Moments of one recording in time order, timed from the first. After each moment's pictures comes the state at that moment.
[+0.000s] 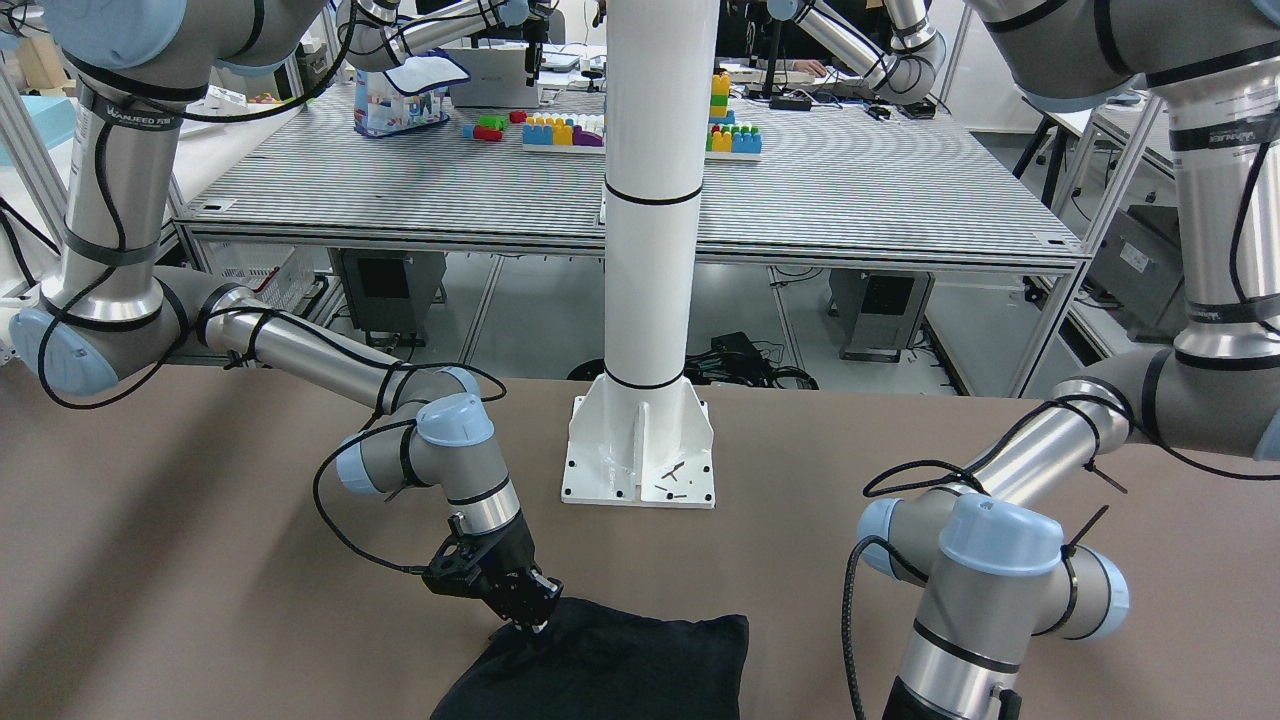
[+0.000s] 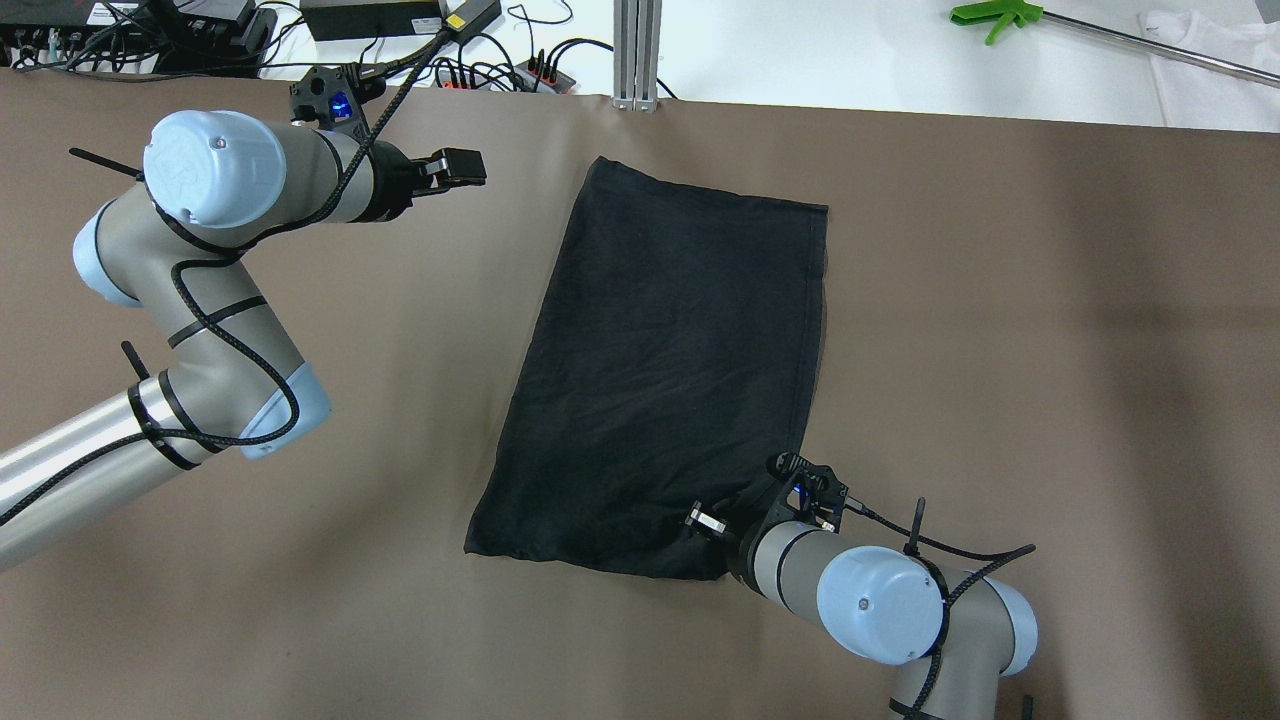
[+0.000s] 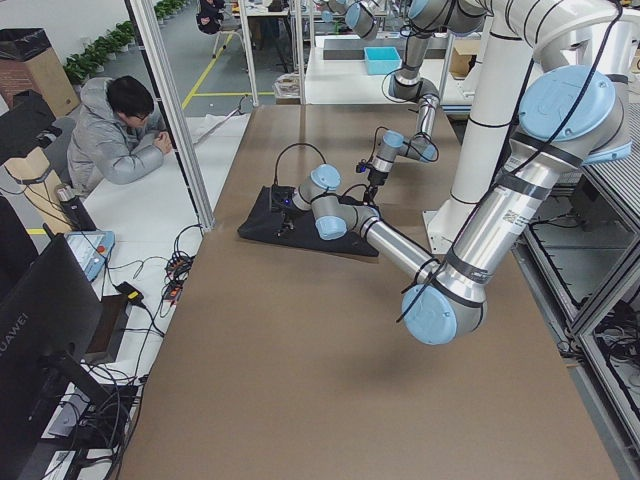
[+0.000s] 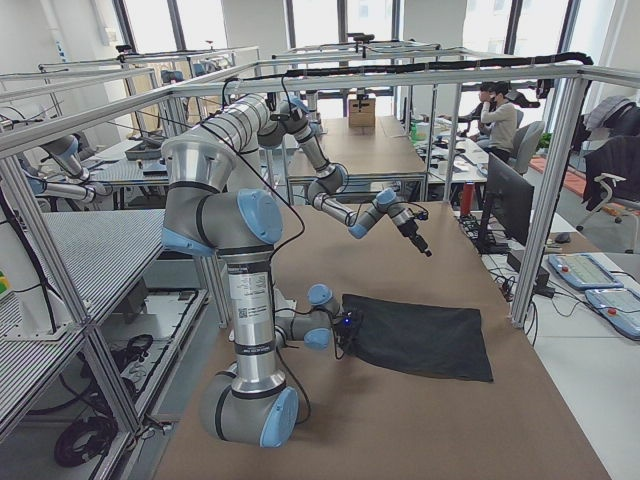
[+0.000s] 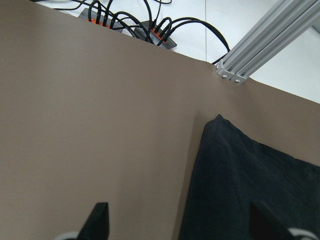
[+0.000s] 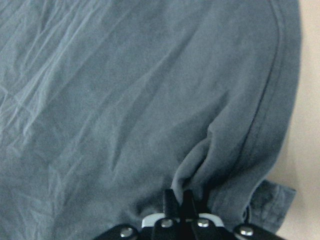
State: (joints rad) left arm -0.85 -2.17 -1.56 -2.19 -1.70 -1.34; right arm 0.32 -1.24 1.77 -0.94 1.47 1.82
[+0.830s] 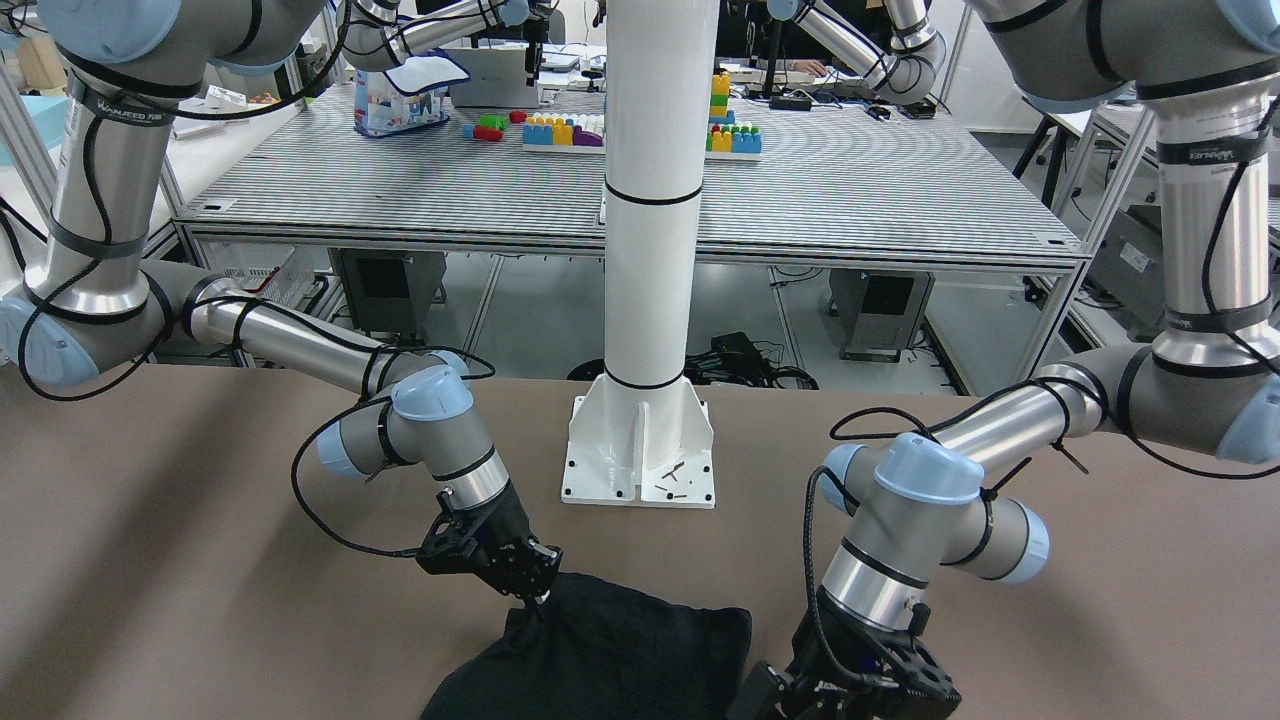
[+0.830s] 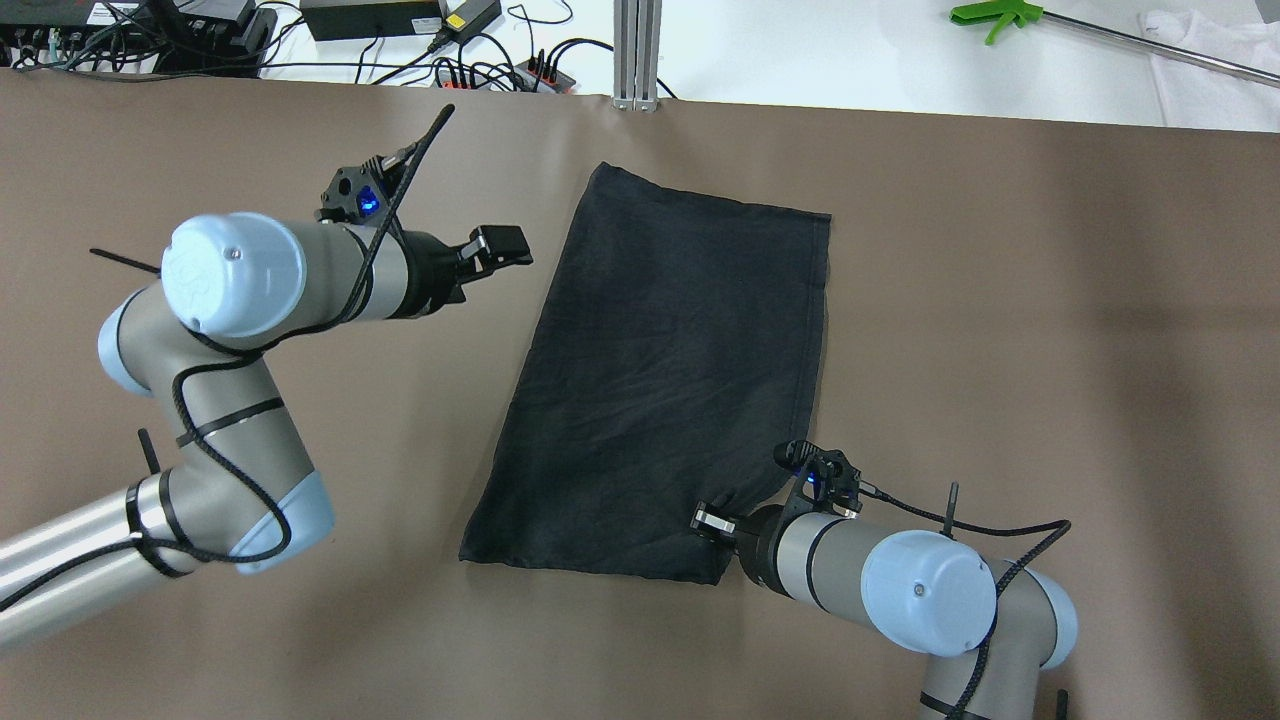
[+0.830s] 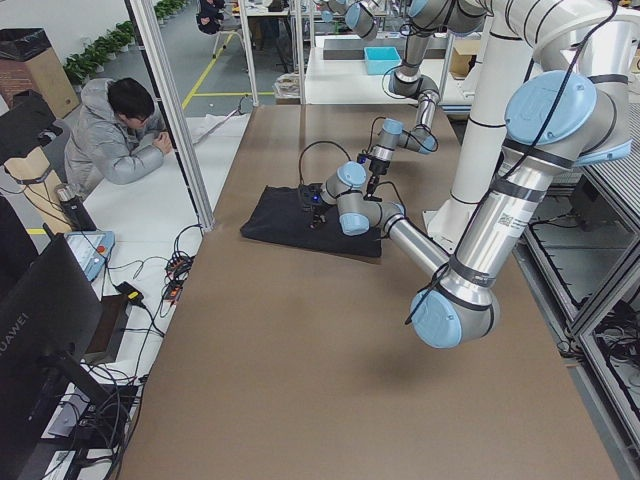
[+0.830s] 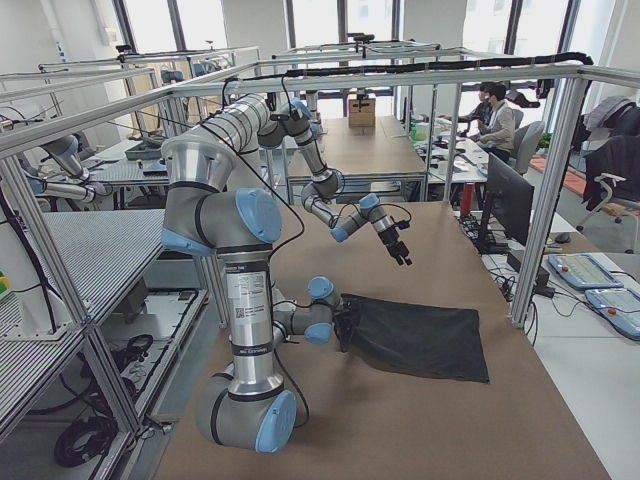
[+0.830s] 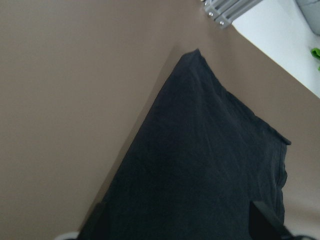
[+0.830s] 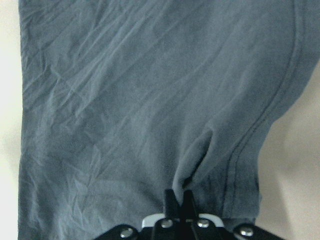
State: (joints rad) left arm -0.71 -2.11 -1.71 -2.19 -1.68 -1.62; right arm 0.35 -1.28 1.87 -0.93 1.56 1.72
